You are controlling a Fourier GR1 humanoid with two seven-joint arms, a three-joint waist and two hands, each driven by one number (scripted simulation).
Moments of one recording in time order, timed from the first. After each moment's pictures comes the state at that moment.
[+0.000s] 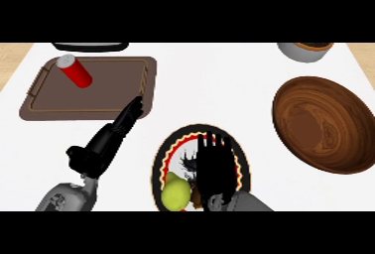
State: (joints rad) left arm -0.16 0.26 -0.31 -1.54 0.16 -0.01 0.02; right arm -0.39 -0.06 0.79 -1.53 0.89 0.41 1.10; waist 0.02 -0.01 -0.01
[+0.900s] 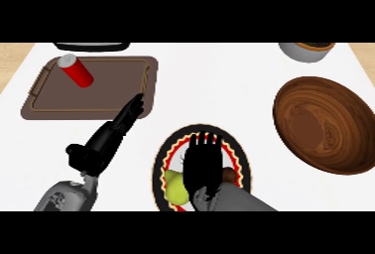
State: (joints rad) left arm -0.17 0.26 -0.30 -1.55 0.16 -0.02 0.04; right arm -0.52 -0.03 0.85 -1.43 0.74 0.48 1.22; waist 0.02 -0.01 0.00
